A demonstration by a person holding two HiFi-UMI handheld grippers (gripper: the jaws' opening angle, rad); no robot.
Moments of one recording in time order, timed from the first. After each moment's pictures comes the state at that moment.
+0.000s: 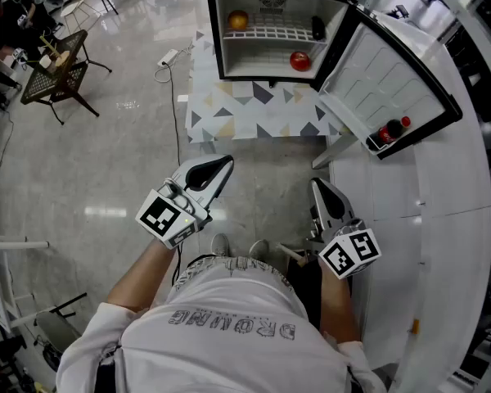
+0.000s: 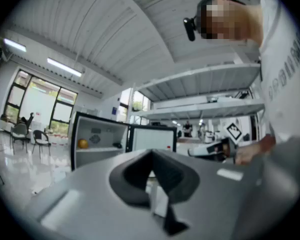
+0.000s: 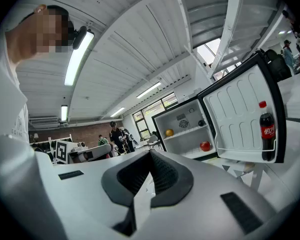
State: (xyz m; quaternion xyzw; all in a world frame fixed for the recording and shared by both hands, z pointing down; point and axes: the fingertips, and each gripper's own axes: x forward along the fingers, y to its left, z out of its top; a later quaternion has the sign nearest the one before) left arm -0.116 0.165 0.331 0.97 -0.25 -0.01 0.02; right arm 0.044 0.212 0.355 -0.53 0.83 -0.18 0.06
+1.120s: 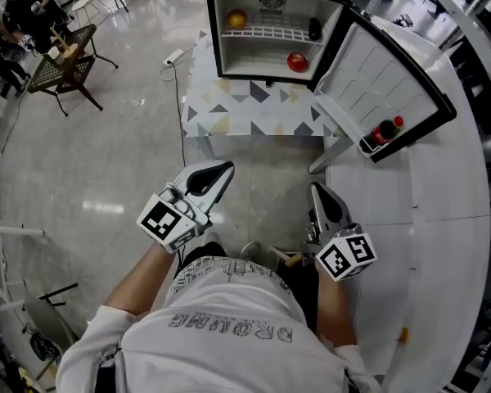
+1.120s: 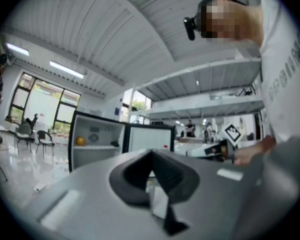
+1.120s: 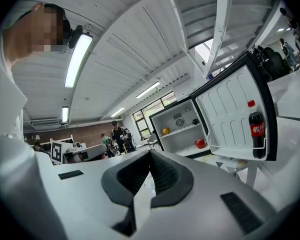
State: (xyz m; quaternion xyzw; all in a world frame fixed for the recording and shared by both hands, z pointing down) left arm -0.083 0.204 0.338 0.96 -0.27 -0.01 0.02; right arm 0.082 0.238 0.370 -0.53 0.83 -0.18 0.07
